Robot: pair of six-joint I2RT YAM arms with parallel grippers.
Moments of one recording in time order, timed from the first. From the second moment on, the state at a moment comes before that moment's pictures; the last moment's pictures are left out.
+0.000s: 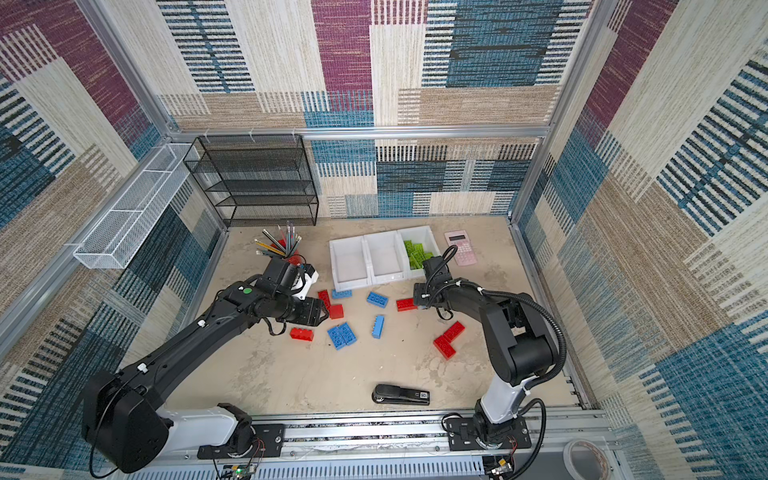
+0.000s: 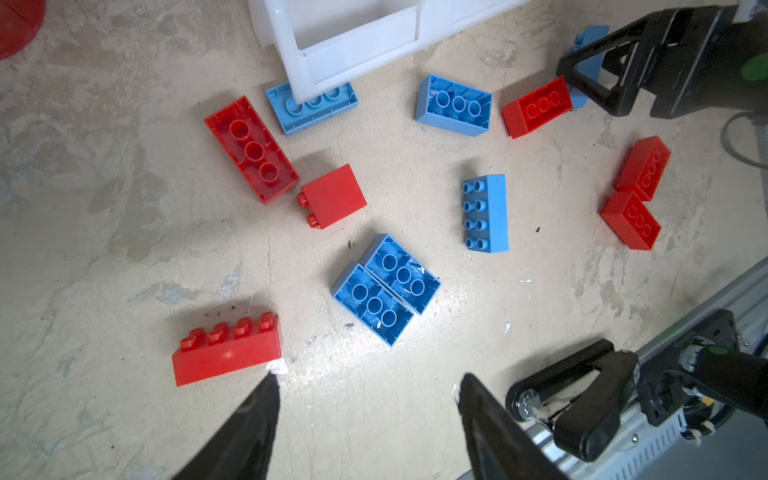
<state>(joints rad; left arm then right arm) -0.48 1.31 1.06 -0.81 0.19 -0.26 0.31 1.71 0.94 -0.27 0.10 0.34</state>
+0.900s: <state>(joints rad) -0.47 1.32 1.06 -0.81 0.21 -0.27 0.31 1.70 0.92 -0.29 0.10 0.34</state>
